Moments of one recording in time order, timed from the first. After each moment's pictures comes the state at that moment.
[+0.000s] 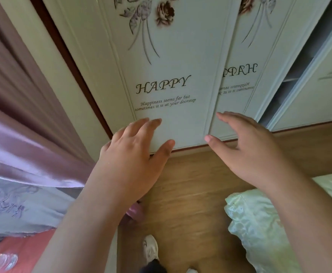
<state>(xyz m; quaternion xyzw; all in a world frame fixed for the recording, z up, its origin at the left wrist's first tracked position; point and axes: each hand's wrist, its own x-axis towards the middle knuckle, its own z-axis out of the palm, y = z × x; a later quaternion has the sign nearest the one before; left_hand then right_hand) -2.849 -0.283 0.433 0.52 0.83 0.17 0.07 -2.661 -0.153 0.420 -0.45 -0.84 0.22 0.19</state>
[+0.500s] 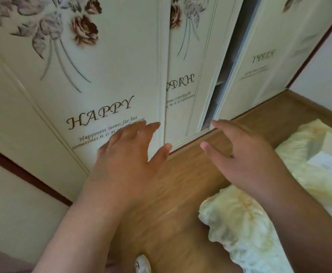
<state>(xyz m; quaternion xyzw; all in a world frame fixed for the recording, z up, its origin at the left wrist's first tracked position) -2.926 -0.082 0.419 0.67 0.71 0.18 0.13 -2.703 -0.046 0.430 -0.63 -0.75 0.14 0.18</state>
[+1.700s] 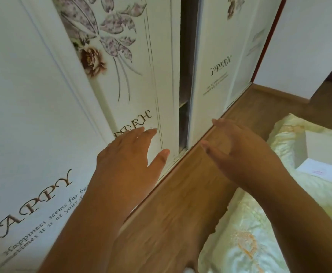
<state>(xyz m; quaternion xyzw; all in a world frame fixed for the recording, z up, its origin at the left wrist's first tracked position) -2.798 0.273 0.437 0.77 0.63 0.09 0.09 -2.580 0.256 0.437 -0.73 -0.62 0.17 0.22</state>
